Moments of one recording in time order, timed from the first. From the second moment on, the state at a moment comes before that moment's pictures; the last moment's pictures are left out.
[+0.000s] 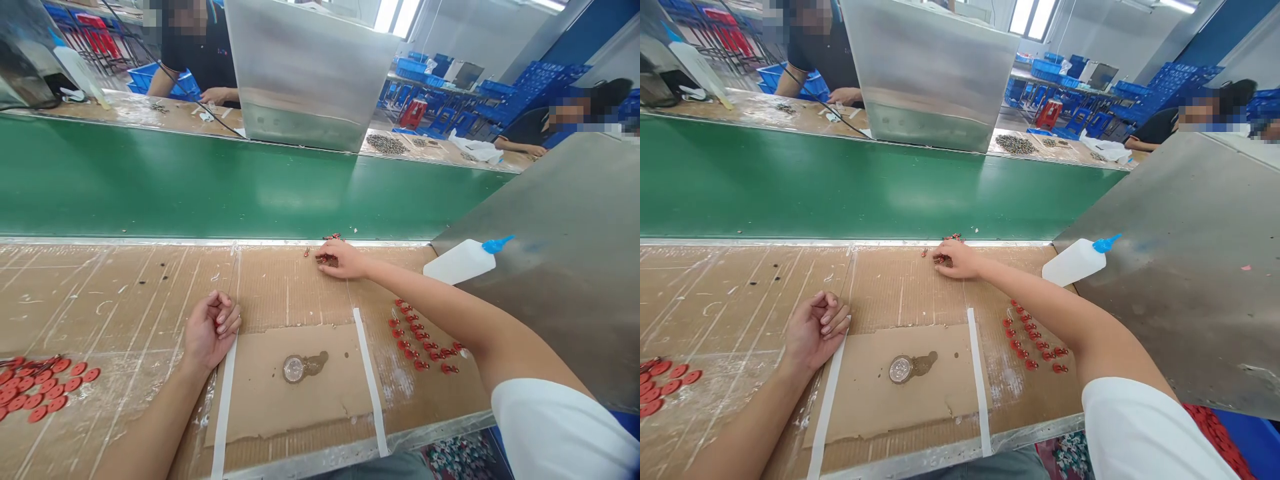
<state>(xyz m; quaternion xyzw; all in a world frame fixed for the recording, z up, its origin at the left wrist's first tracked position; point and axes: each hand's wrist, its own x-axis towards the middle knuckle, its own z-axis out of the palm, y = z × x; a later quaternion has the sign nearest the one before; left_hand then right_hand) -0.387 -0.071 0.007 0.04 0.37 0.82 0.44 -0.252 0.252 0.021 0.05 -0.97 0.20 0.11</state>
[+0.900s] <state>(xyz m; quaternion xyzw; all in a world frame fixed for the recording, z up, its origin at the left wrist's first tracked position) -0.392 -0.072 0.003 0.05 0.32 0.83 0.46 -0.253 0.259 0.020 -0.02 -0.97 0.21 0.13</state>
